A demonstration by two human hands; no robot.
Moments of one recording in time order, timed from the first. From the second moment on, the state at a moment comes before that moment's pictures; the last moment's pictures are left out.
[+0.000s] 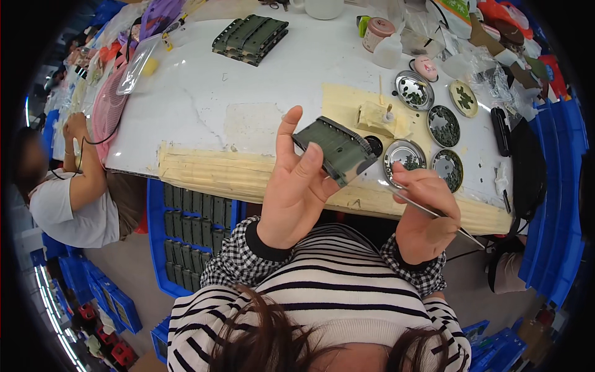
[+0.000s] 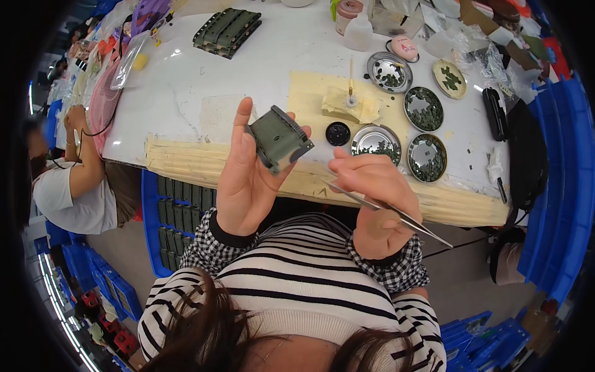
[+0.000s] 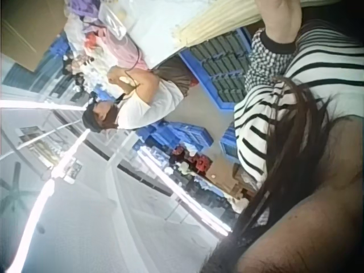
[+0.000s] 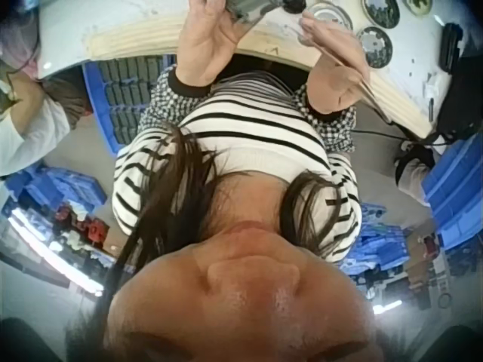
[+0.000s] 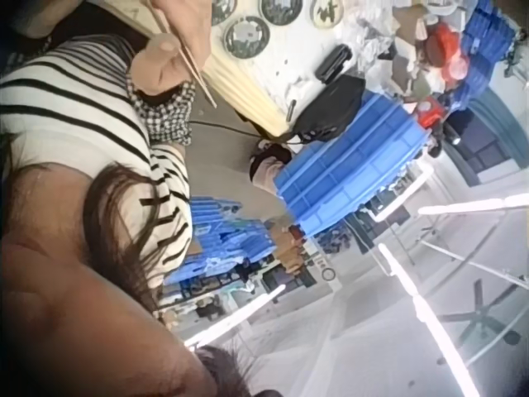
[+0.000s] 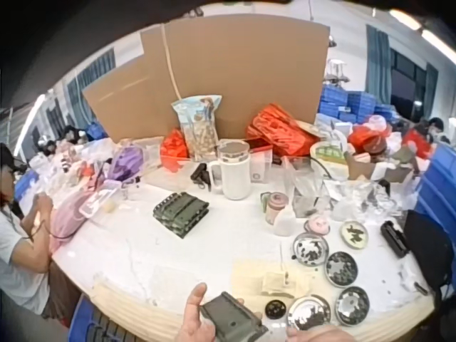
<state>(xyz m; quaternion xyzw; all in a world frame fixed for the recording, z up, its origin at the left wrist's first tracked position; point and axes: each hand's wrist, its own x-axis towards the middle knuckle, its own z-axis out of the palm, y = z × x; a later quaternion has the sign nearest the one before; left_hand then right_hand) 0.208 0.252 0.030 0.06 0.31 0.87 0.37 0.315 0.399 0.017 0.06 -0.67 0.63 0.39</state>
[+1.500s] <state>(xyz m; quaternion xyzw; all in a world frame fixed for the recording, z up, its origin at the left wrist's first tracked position) 0.199 0.234 0.010 0.16 0.32 0.64 0.68 0.338 0.481 0.052 -0.11 -0.87 0.39 0.27</state>
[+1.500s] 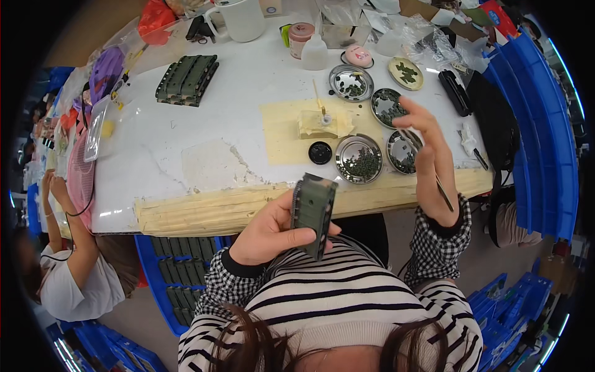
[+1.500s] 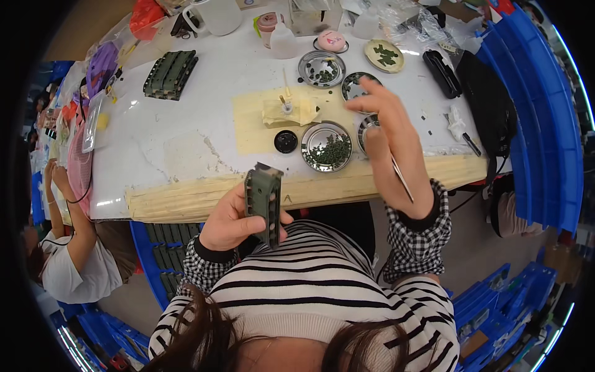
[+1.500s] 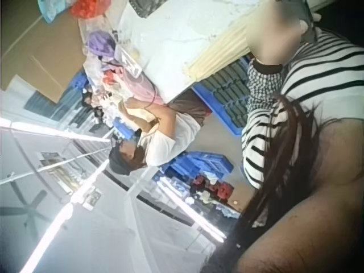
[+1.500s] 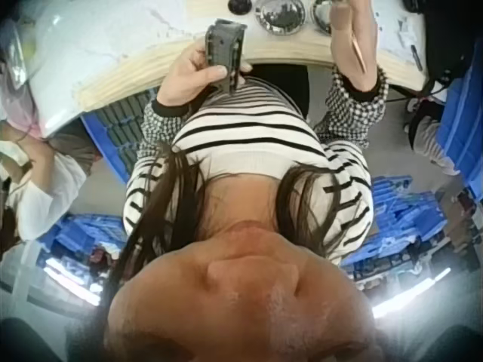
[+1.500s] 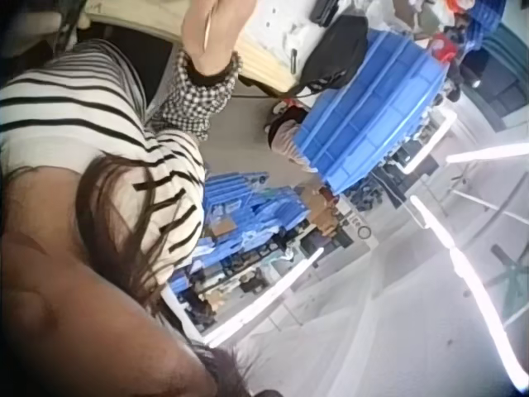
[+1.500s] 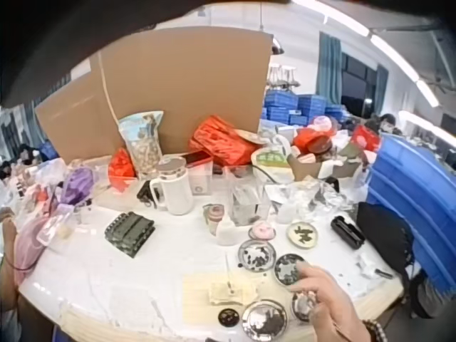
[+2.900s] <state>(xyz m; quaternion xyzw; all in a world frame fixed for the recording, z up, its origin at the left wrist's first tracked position) 0.210 0.240 0.002 0.23 0.50 0.73 0.41 0.292 0.558 0.011 -0.19 -0.96 0.17 0.13</state>
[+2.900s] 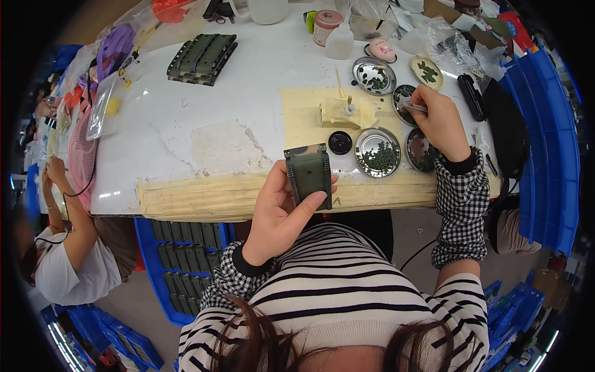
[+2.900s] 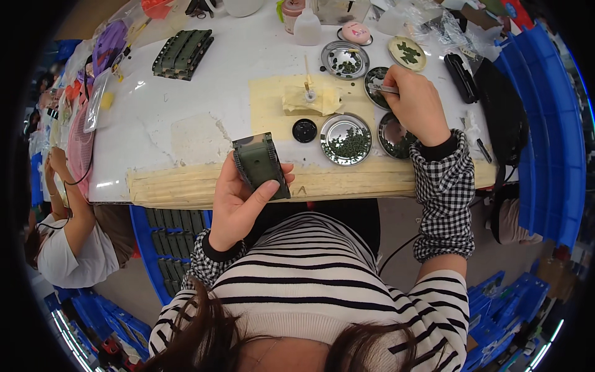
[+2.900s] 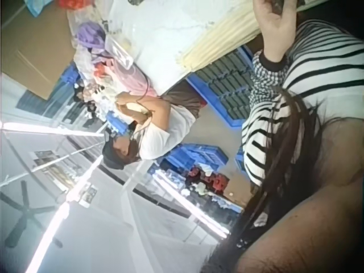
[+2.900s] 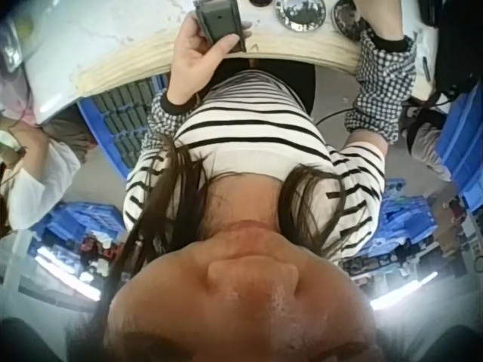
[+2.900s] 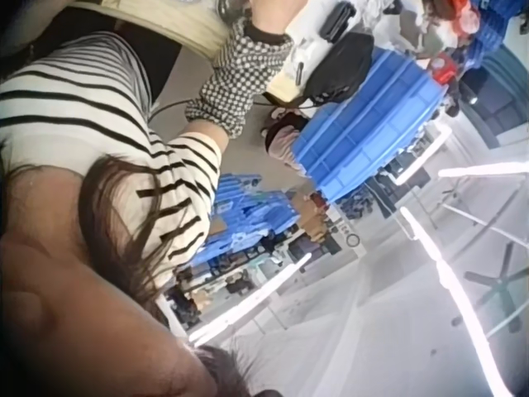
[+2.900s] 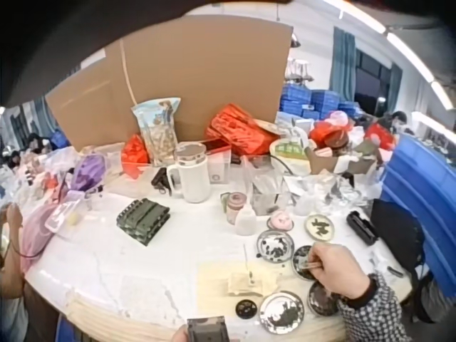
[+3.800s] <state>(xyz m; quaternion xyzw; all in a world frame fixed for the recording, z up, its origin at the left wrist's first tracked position) 0.211 0.236 0.004 0.25 0.50 0.74 0.38 0.279 0.571 0.014 -0.15 -0.97 0.18 0.09</state>
